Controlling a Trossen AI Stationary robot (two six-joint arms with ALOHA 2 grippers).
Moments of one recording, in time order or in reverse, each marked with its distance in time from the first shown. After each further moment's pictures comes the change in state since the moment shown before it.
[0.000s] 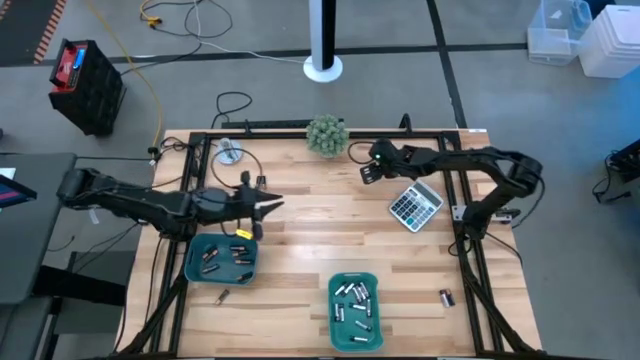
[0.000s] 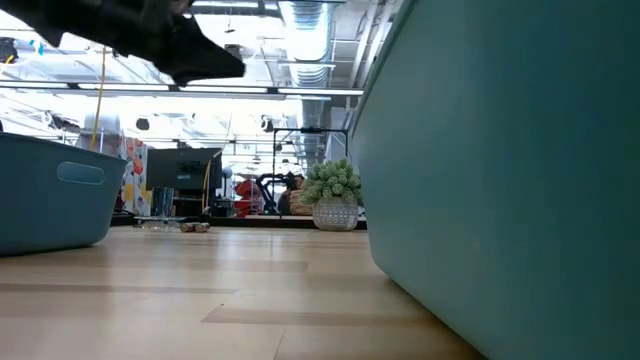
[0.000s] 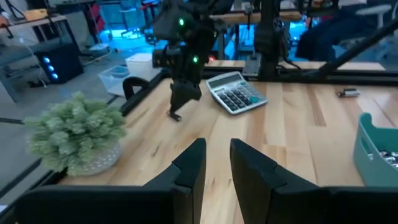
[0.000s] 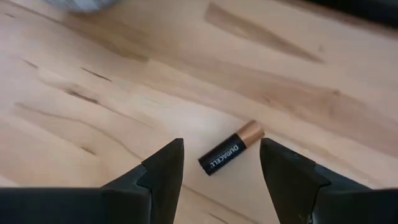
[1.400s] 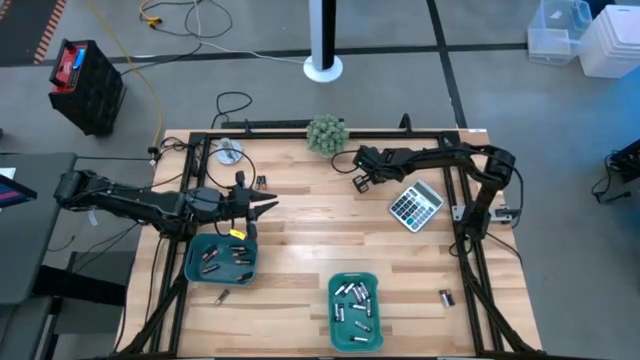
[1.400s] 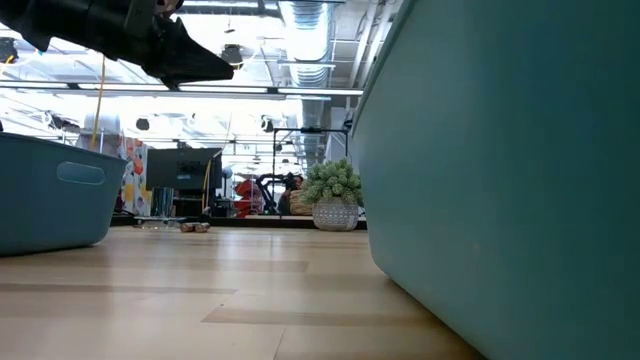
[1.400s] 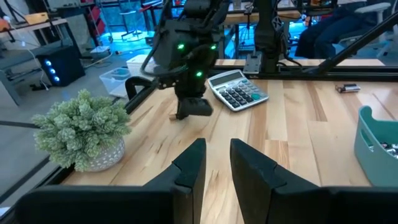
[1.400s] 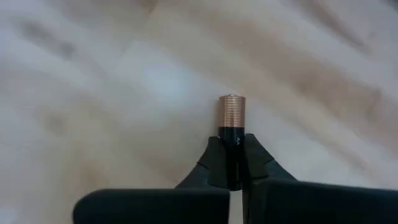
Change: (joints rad) left arm 0.001 -0.074 -0.044 -0.024 -0.001 0.019; right arm 0.072 0.189 0.152 -0.160 0.043 -0.086
